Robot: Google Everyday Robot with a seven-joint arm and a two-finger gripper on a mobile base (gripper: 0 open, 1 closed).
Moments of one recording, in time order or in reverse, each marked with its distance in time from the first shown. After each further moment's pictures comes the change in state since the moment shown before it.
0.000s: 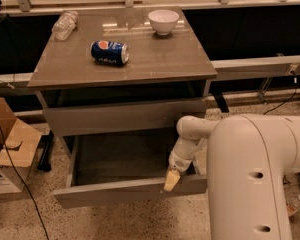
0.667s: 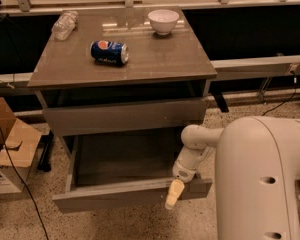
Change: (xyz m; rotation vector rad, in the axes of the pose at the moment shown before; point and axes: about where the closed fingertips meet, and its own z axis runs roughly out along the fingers) arm 0.028 0.035 0.016 -0.063 0.005 0.079
